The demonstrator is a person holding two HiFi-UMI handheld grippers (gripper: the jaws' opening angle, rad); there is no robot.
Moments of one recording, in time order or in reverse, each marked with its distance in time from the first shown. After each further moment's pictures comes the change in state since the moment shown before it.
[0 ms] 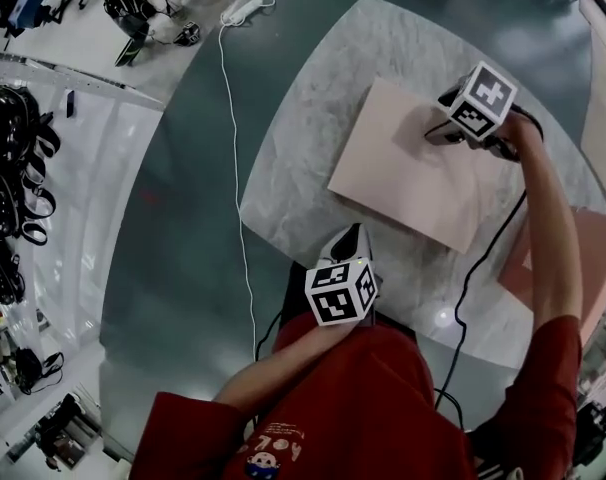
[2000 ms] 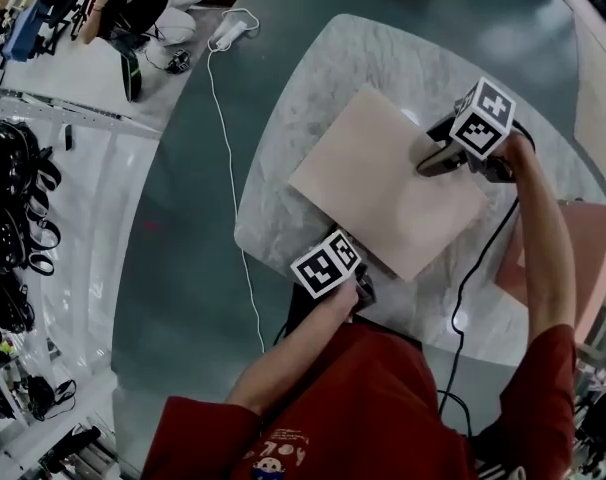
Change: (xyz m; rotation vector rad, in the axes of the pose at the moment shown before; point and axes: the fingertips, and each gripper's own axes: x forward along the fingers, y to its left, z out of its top) left arm 0.049 0.047 0.001 -0.271 0.087 0.184; right arm -0.019 0.042 -0.022 0.120 -0.122 0.271
